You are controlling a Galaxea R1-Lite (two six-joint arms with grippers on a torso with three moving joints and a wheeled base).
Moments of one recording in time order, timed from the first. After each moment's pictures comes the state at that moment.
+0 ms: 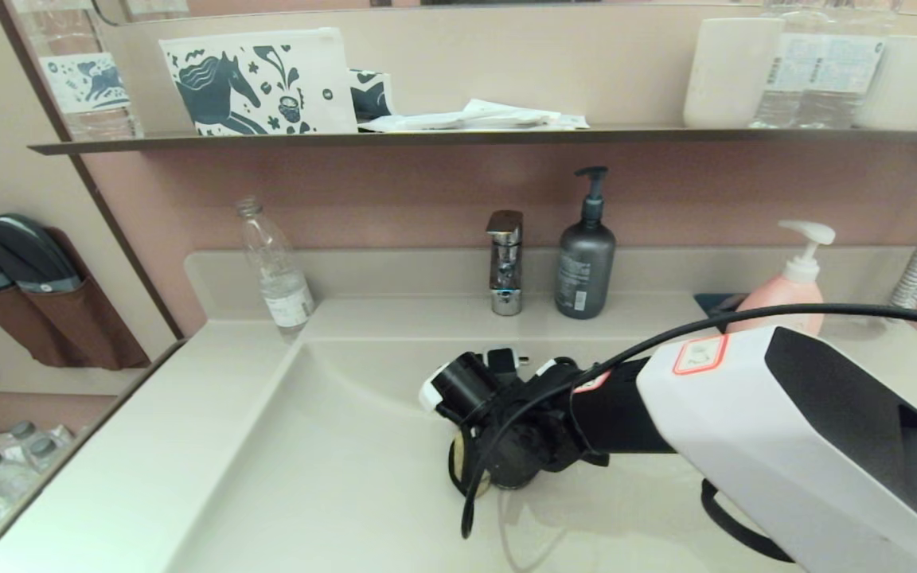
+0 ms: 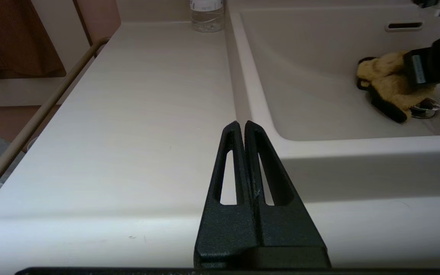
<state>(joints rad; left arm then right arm) 0.00 0.00 0.00 0.02 -0.03 0.04 0.82 2.40 -1.71 0.37 -0.62 0.61</state>
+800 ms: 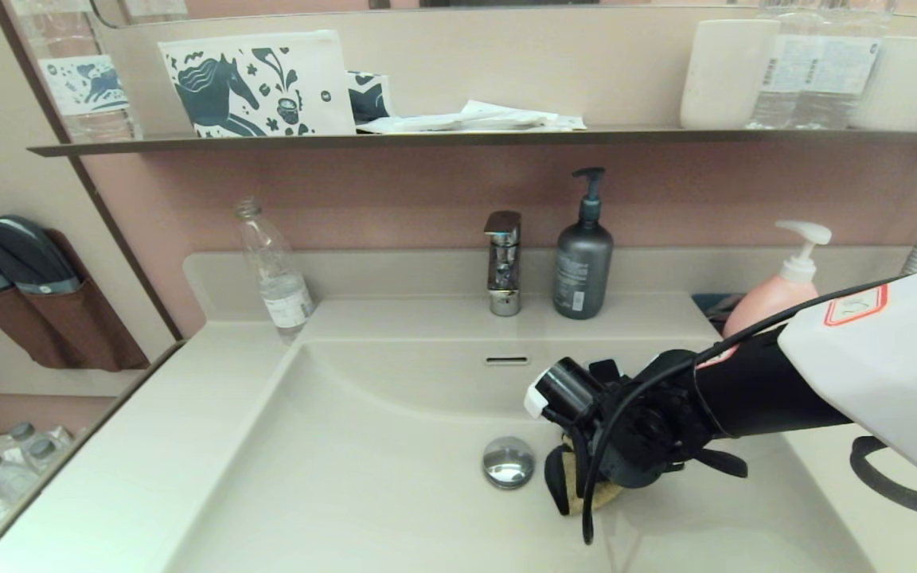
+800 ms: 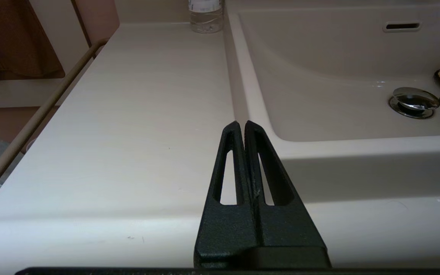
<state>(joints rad) 0.00 0.00 0.00 0.02 -0.03 0.04 0.70 2.17 -1.32 0.47 -0.61 0.61</state>
